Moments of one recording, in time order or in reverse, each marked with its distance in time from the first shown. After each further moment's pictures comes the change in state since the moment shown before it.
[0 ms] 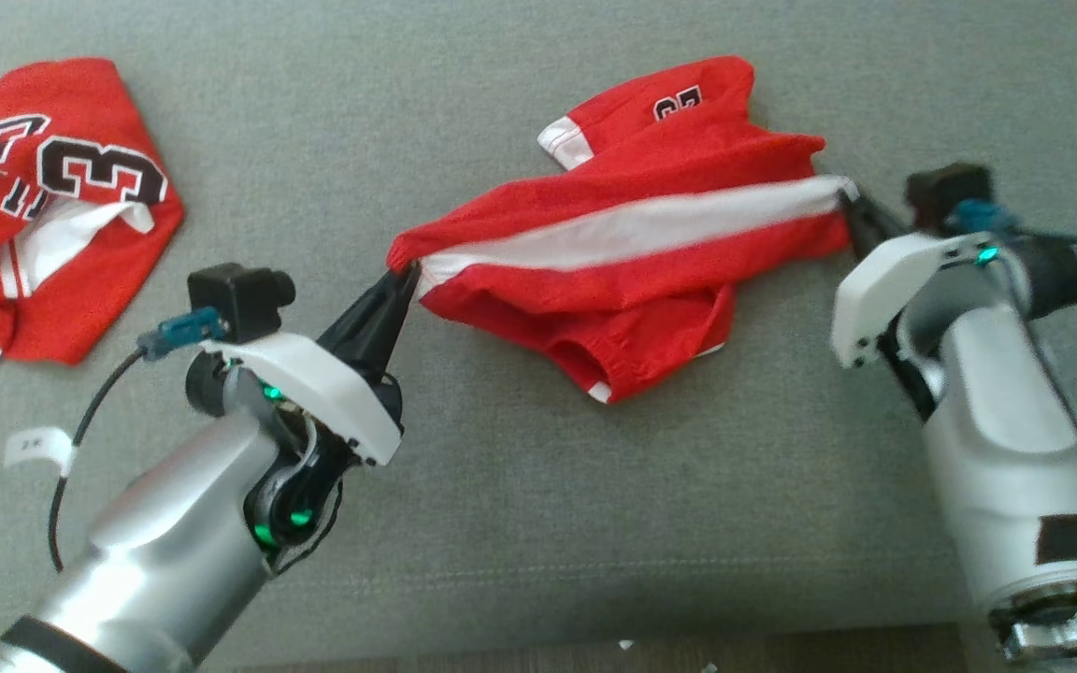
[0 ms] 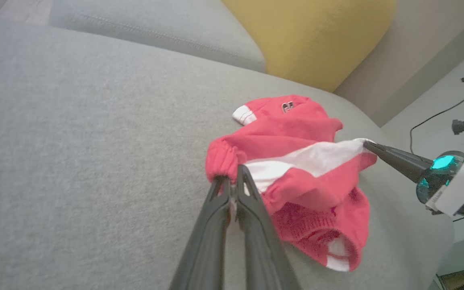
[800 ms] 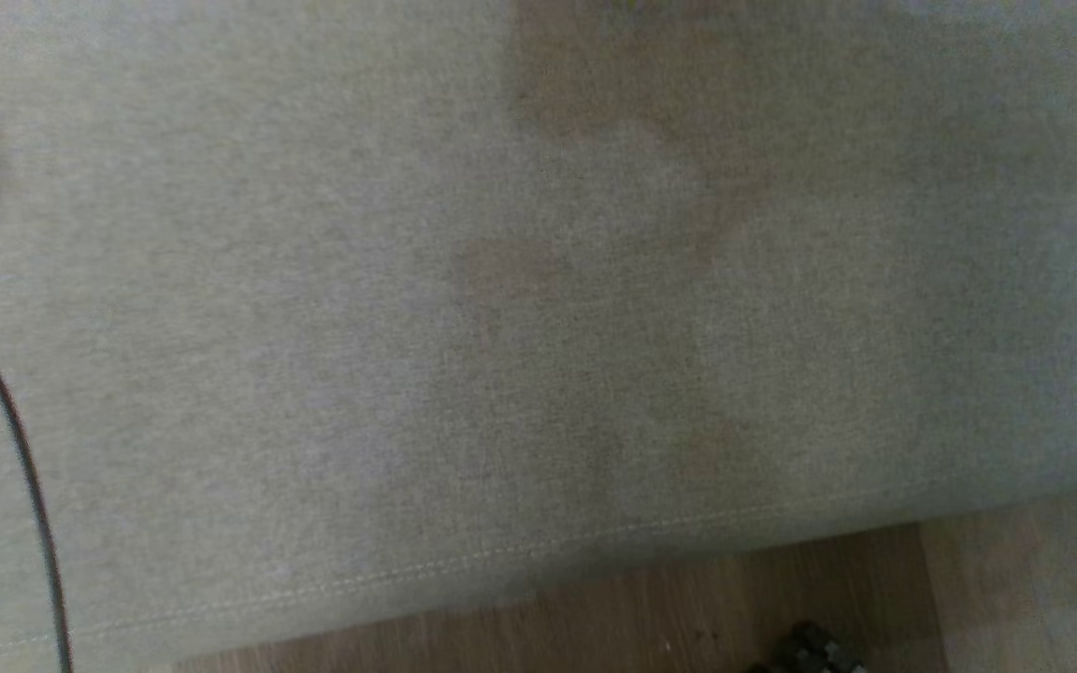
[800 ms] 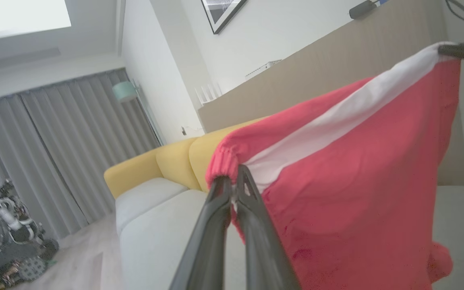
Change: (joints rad) left arm -0.970 0.024 0.033 0.149 0.528 -0.019 -0.002; right arm -0.636 -0.110 -0.089 -0.313 -0.036 0.000 -0.174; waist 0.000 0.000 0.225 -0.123
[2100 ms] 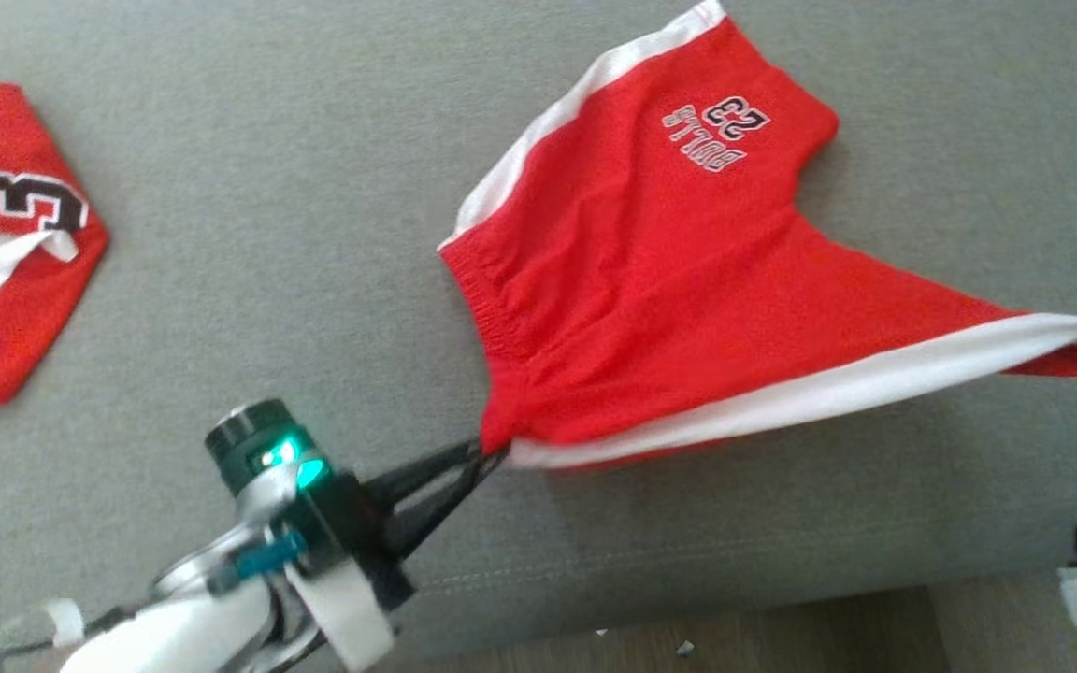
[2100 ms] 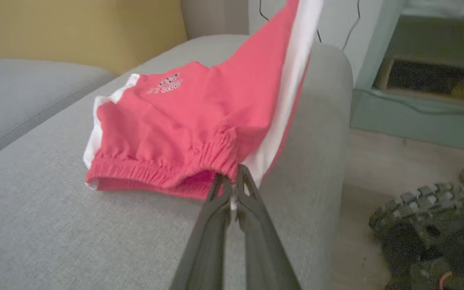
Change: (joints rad) left arm 1.158 0.226 -0.115 -0.613 0.177 -0.061 0.011; right arm 1.534 -0.061 -0.100 -0.937 0.278 0.000 0.200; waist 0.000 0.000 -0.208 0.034
